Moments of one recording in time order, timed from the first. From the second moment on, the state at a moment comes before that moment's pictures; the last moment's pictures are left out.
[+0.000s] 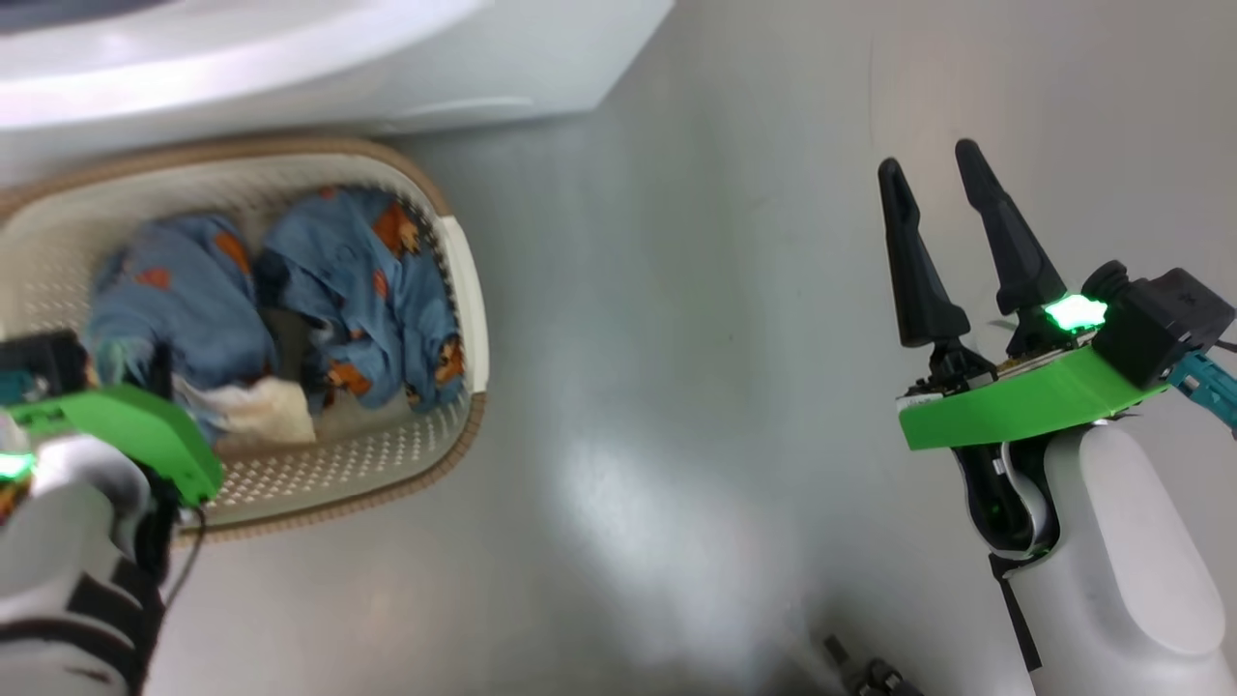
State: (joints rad) left arm -0.90 0.26 -0.43 1.28 -0.64 -0.12 -0.25; right arm -0.48 -0.11 0.12 0.13 0.40 0.13 -0.26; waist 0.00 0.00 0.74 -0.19
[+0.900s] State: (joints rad) left arm -0.41 0.15 -0.07 0.72 -0.35 -0.12 -0.25; right arm -0.24 -0.16 0.11 0.21 0.43 0.13 -0.26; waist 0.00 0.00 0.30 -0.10
